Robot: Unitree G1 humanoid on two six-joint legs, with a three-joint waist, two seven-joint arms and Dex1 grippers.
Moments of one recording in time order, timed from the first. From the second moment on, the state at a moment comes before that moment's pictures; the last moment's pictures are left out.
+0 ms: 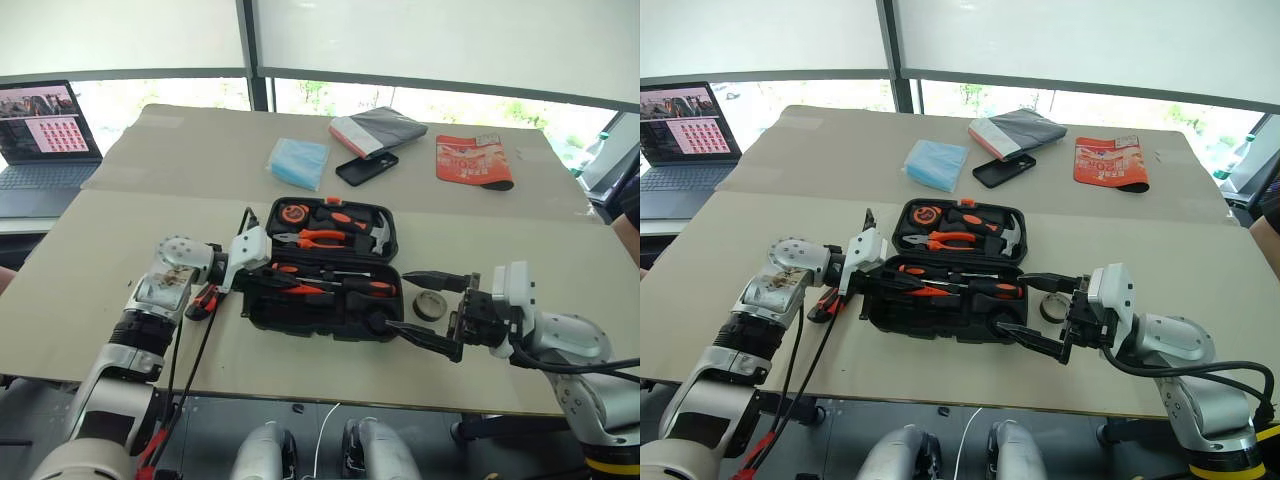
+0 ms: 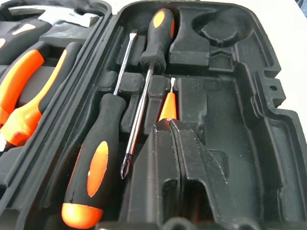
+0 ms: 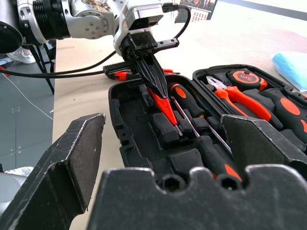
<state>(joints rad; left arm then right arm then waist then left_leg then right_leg) -0.67 0.56 -0.20 0.41 -0.14 0.06 -1.39 -0.03 -0.68 -0.13 -0.44 0.61 0.30 1.00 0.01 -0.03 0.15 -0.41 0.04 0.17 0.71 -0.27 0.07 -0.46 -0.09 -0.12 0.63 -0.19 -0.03</state>
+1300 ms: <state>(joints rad) 0.19 0.87 0.61 0.14 -0.46 0.39 -1.08 -0.04 -0.62 -0.17 -0.18 0.55 -0.07 1.20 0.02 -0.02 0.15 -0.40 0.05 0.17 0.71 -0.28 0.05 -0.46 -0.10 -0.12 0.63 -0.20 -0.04</state>
